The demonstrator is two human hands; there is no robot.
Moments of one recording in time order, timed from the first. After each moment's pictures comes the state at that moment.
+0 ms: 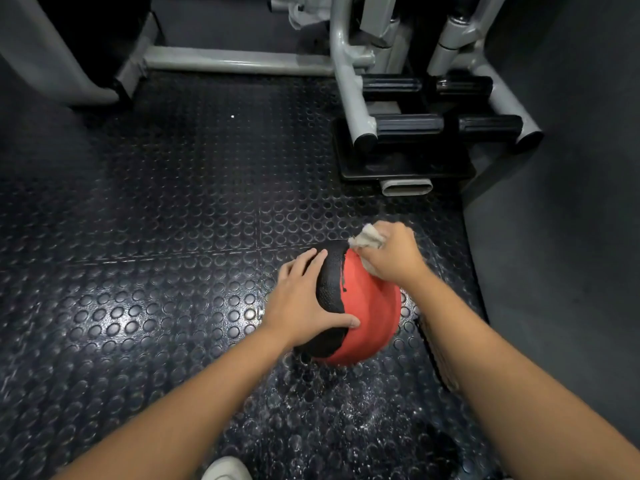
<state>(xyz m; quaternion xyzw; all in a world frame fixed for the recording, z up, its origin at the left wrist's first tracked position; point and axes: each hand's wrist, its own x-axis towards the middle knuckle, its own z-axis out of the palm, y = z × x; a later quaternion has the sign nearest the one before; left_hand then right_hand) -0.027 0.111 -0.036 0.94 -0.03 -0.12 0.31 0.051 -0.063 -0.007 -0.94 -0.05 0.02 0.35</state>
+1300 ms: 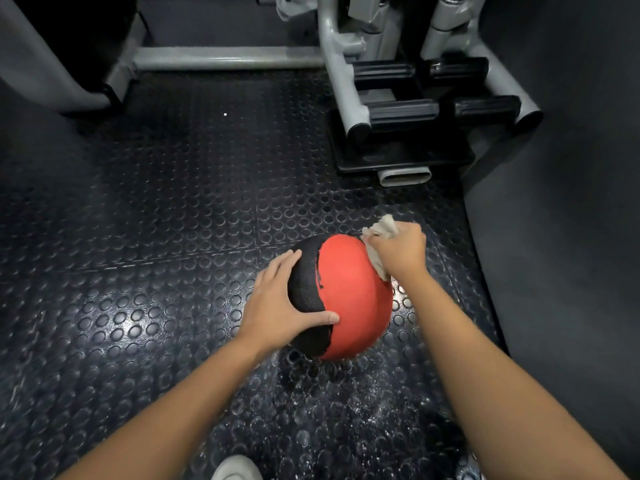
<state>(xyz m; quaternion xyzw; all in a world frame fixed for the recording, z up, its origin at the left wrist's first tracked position) -0.041 0.137 -0.044 0.92 0.01 -0.10 0.39 0.052 -0.069 -0.031 -0.86 0.14 -0.01 0.48</state>
